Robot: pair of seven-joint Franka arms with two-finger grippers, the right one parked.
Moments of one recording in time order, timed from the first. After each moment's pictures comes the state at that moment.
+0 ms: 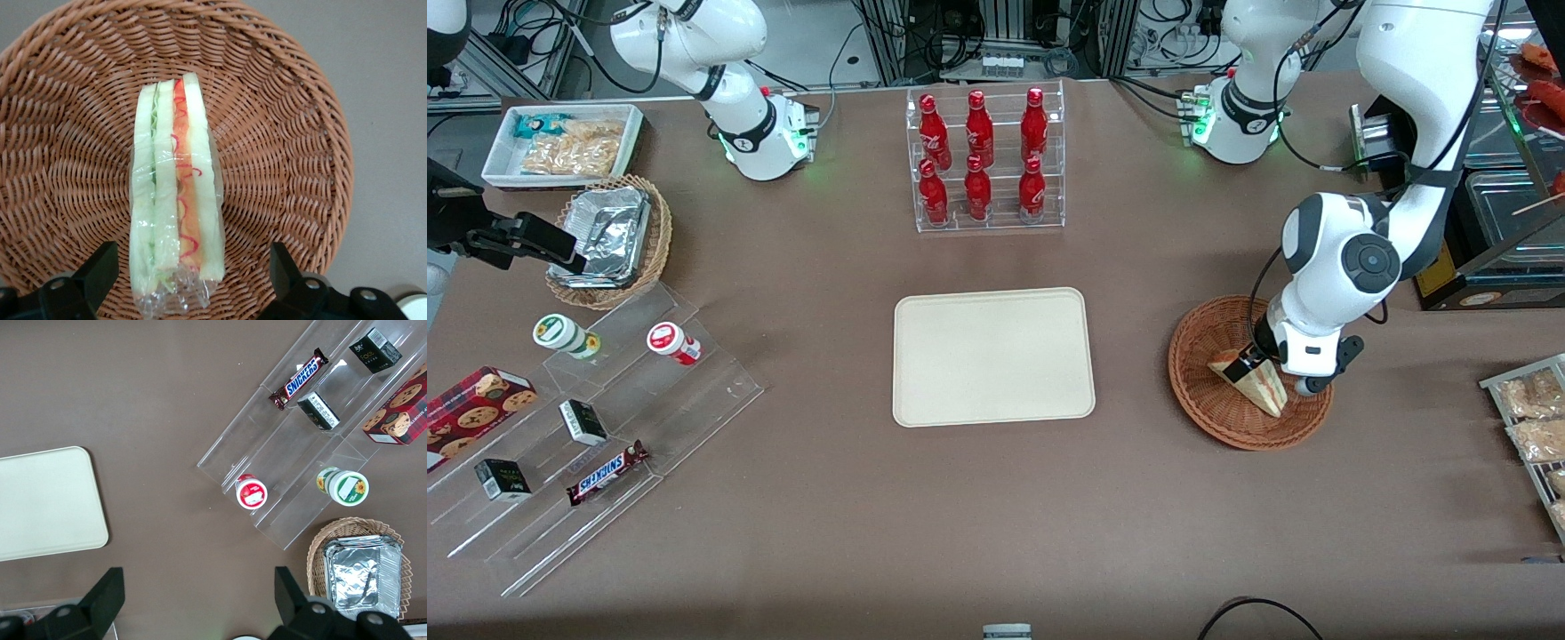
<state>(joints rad) 0.10 0.26 -0.28 -2.20 0.02 2.48 -0.87</state>
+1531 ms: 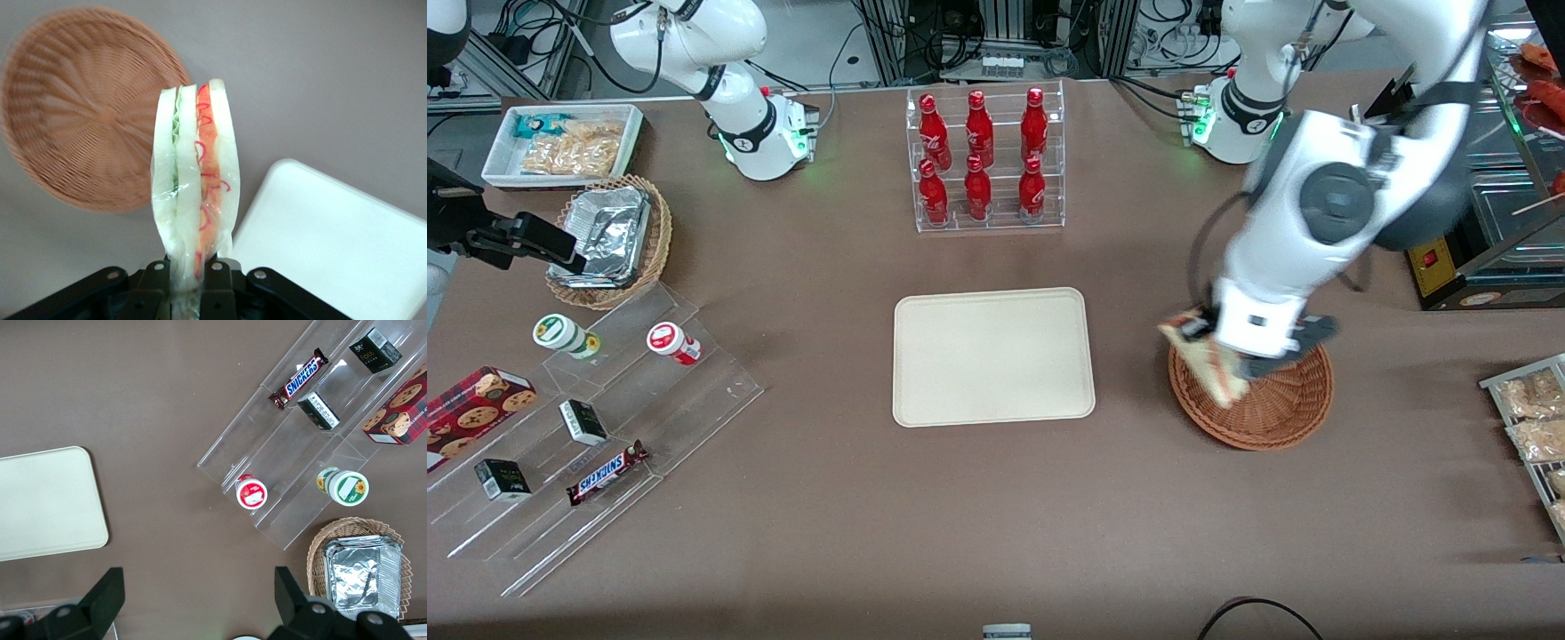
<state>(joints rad) -0.17 0.25 -0.32 -1.67 0.02 1.88 -0.94</state>
